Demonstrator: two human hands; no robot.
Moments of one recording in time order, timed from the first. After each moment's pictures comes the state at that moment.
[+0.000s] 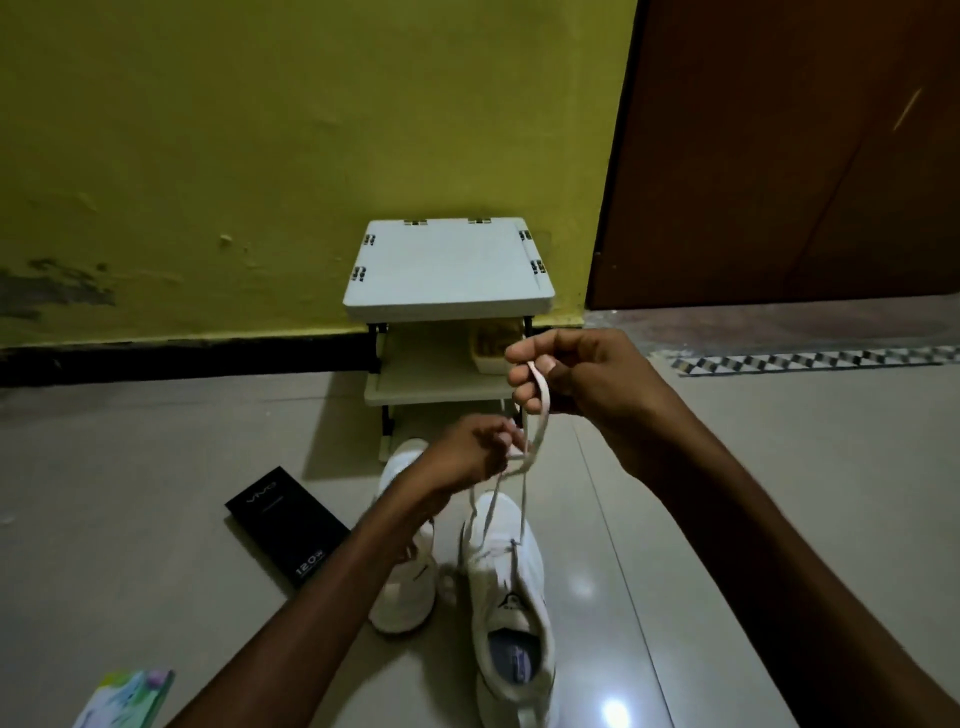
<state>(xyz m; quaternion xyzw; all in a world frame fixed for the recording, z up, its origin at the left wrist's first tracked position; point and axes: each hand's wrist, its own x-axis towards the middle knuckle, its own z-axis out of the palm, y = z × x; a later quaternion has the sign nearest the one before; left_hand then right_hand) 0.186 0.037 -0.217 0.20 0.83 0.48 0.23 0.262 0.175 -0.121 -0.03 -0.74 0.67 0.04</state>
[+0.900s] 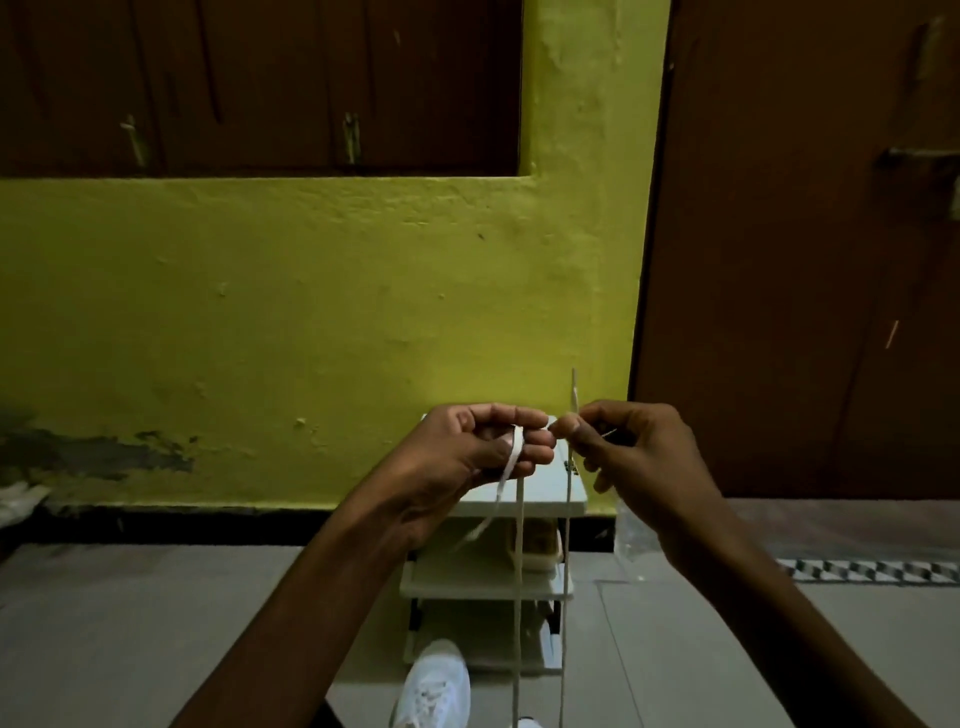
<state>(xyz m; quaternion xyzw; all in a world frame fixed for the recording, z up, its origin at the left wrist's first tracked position) 0.197 -0.003 0.001 0.24 0.65 0.71 0.14 0.242 0.173 -0.017 0.06 -0.80 0.53 0.26</state>
